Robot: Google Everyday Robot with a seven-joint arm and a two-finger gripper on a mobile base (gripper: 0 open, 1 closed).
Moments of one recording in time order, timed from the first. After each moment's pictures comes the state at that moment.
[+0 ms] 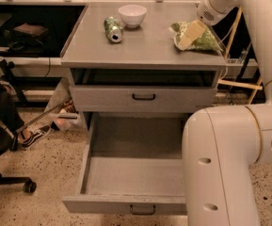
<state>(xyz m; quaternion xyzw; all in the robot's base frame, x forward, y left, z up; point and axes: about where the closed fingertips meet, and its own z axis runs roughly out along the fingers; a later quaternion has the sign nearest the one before) 0.820 -0.211 0.912 -0.48 0.81 -0.03 0.33</state>
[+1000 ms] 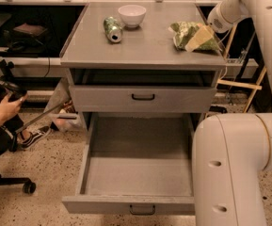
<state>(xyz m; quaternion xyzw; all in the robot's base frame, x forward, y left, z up) 0.835 -0.258 0.890 -0.41 0.83 -0.02 0.37</state>
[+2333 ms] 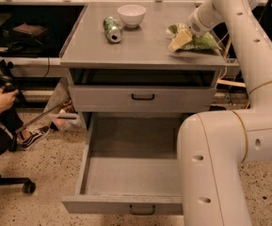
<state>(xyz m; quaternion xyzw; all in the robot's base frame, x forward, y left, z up) 0.869 -0.202 0.868 -0.42 0.82 -0.01 0.38</state>
